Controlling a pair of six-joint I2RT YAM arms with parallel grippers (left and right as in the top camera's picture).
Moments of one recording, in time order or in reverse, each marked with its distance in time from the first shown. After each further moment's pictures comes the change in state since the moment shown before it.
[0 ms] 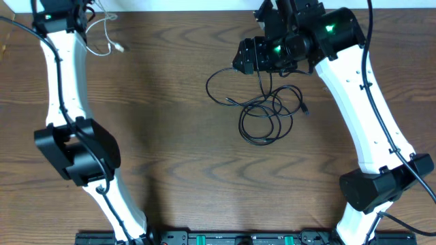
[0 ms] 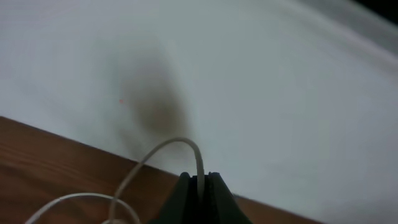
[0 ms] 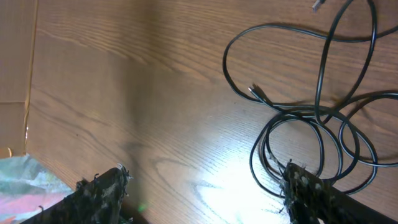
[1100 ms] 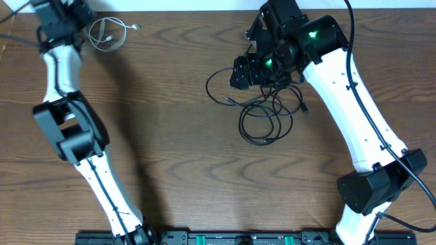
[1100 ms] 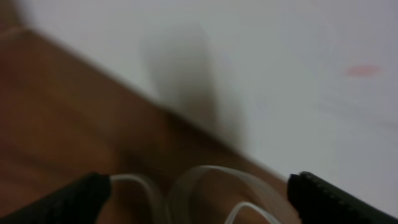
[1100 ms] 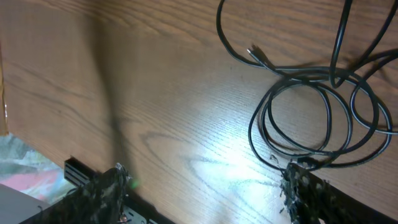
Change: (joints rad) left arm 0.186 0.352 -0.003 0.273 -0.100 0.032; right arm 0.040 0.000 -0.097 -0.038 0.013 -0.003
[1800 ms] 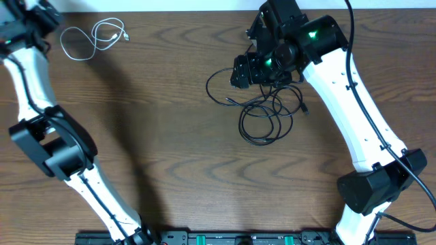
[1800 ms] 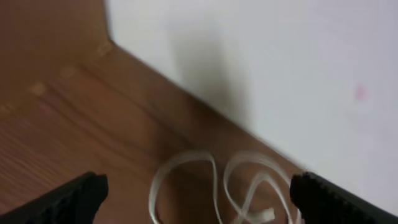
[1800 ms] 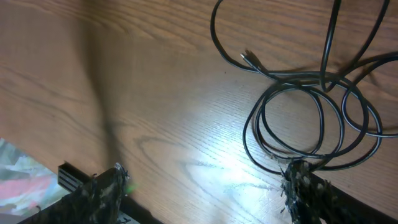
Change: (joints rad) left arm 0.071 -0.165 0.008 -0.288 -0.014 0.073; right arm 0.000 0.000 0.000 0.008 0.024 0.000
